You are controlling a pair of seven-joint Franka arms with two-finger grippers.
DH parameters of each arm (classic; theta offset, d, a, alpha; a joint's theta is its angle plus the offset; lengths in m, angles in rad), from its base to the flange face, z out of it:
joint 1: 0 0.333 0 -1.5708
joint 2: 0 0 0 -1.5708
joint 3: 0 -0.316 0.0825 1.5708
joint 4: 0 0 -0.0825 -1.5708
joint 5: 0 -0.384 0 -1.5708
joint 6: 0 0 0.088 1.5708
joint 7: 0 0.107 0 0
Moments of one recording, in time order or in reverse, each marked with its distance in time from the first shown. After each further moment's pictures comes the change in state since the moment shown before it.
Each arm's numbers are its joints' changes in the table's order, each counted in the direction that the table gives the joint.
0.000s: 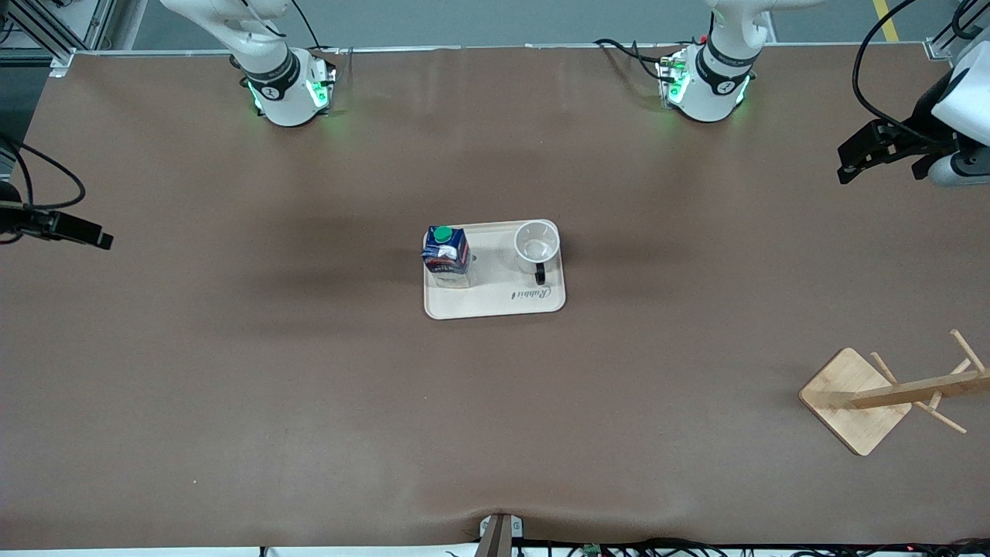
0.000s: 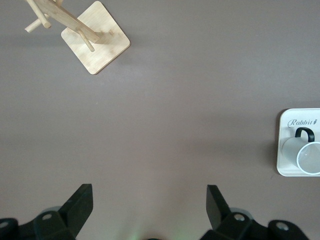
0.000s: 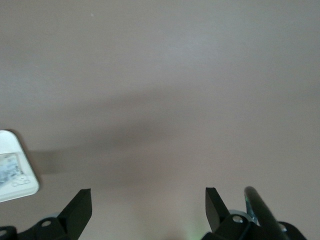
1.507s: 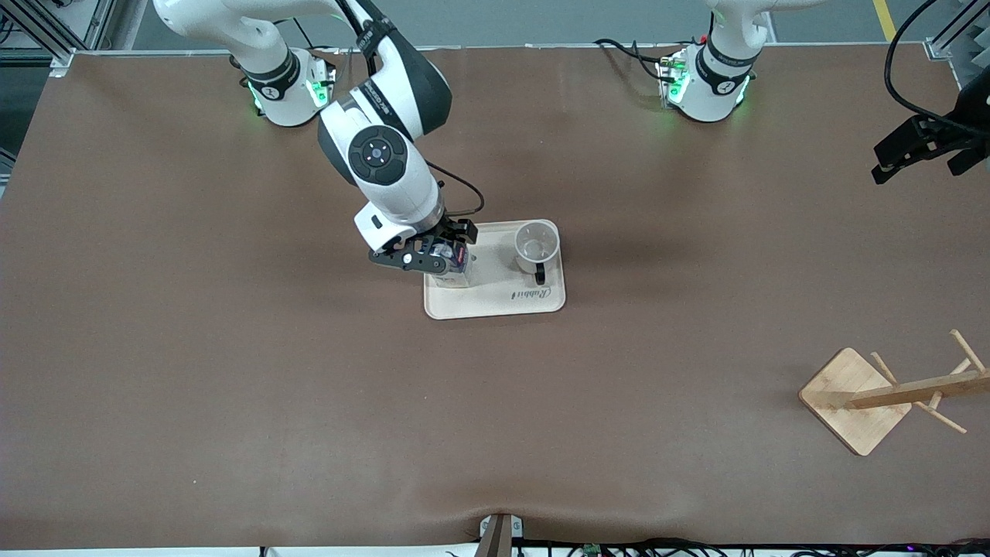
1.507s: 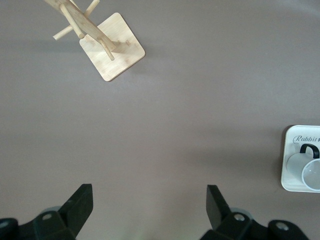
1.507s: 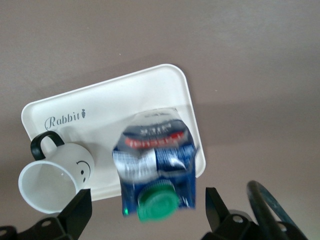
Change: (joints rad) left arm 0.002 -0.007 -0.050 -0.020 -0.010 0.018 -0.001; right arm 0.766 0.281 -0.020 0.087 -0.161 0.411 0.730
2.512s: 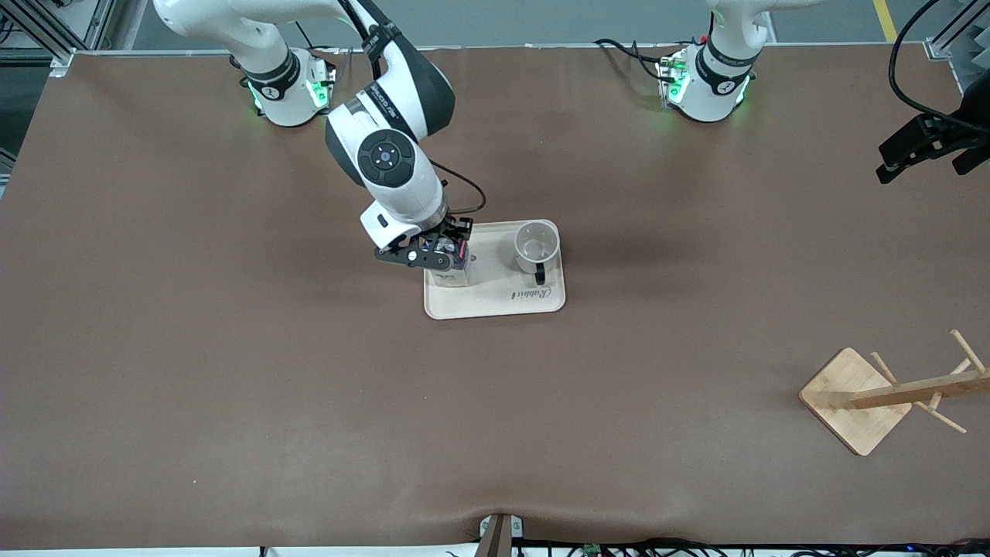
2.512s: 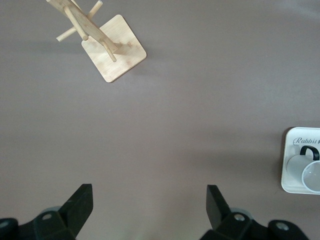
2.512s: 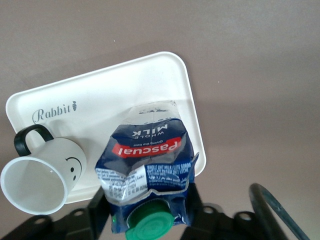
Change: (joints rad) left arm 0.005 -0.003 -0.001 -0.005 -0.001 0.000 -0.001; right arm 0.010 0.004 -0.020 0.092 0.000 0.105 0.000
